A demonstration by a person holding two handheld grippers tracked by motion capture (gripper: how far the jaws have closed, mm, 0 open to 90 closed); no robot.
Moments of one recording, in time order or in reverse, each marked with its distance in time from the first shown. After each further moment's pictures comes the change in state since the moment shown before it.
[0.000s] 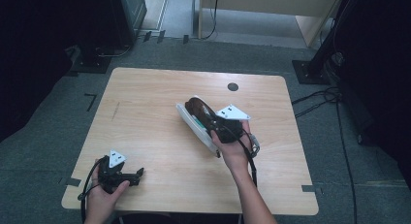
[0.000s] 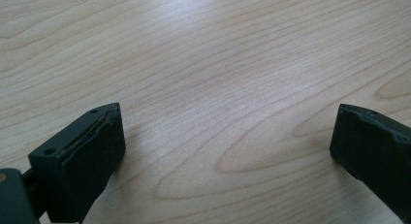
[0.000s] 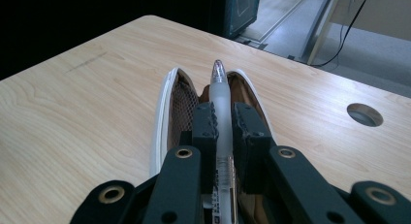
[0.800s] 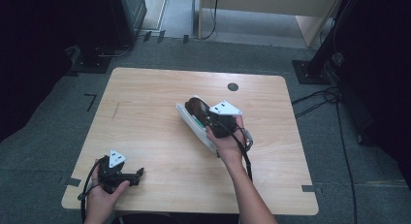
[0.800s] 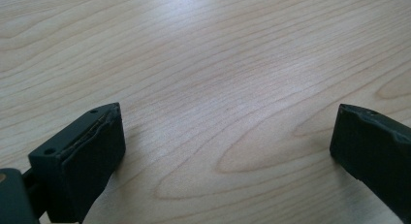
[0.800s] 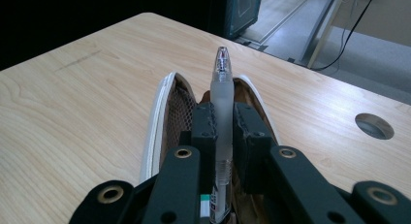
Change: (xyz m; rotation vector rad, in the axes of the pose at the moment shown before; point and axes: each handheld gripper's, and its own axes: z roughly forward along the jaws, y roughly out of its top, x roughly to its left) left arm 0.000 0.000 0.000 0.001 0.000 0.000; right arm 0.001 0.002 0.024 0.004 -0.003 -0.034
